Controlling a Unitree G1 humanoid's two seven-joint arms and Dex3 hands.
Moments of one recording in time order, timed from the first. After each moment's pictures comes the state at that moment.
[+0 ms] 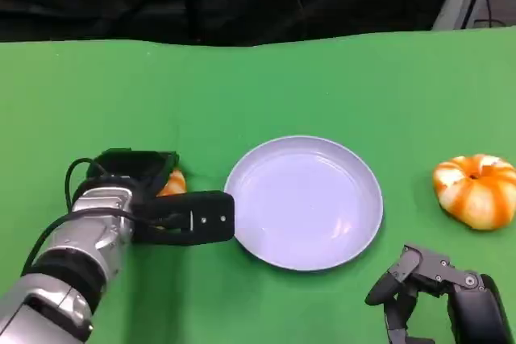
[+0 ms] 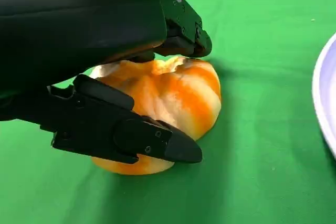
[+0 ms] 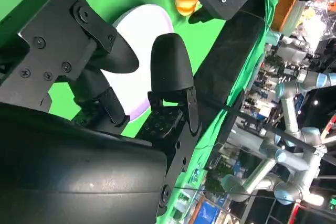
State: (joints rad) left arm -0.78 0.17 -0.53 1.13 0.80 0.04 0.09; right arm 0.30 0.01 0.13 0.01 -0.32 -0.60 -0.19
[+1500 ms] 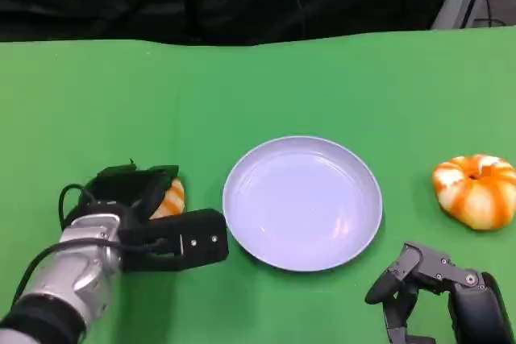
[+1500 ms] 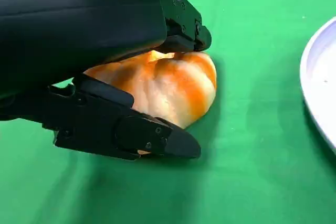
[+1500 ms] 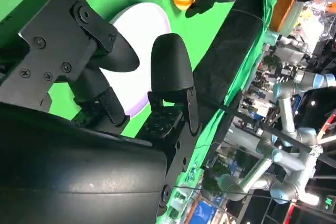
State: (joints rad) left arm -0.56 0.26 -0.51 0.76 0.71 0.10 0.05; right arm 0.30 0.01 0.13 -0.01 -0.33 -0.59 -0.19
